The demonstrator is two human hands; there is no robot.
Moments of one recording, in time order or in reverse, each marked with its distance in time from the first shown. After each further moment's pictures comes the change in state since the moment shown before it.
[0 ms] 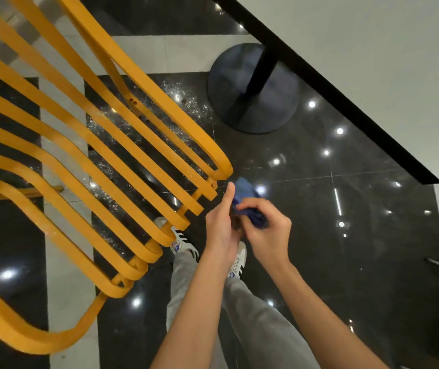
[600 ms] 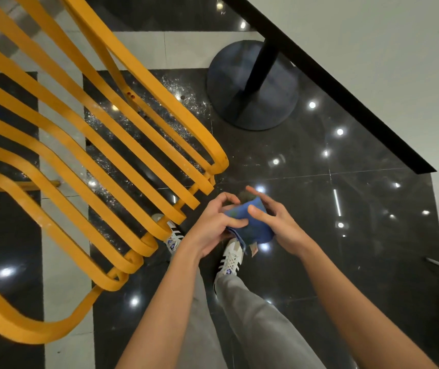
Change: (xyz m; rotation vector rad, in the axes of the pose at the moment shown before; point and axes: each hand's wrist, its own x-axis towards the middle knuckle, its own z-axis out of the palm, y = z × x) left_hand 0.015 0.000 -0.031 0.568 -0.363 -0.014; right_hand 0.020 0.041 -0.050 0.300 -0.527 0.668
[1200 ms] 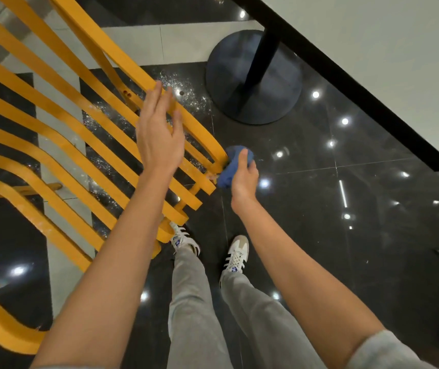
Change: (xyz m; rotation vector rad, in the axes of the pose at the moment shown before) left_hand 0.059 0.113 -0.073 0.973 0.881 0.728; right_hand 0.100 -0.044 0.075 0.360 0.683 0.064
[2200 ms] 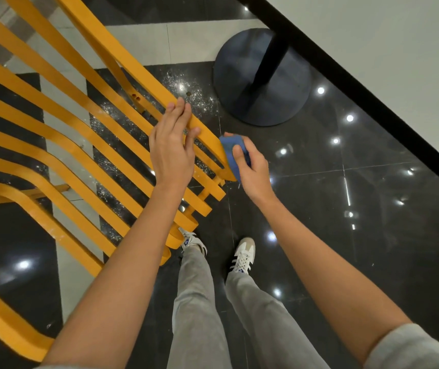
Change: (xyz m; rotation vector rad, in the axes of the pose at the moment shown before) left_hand 0.006 -0.035 0.018 0.065 0.017 0.148; right_hand 0.021 -0.019 0.001 -0.421 -0.431 -0.709
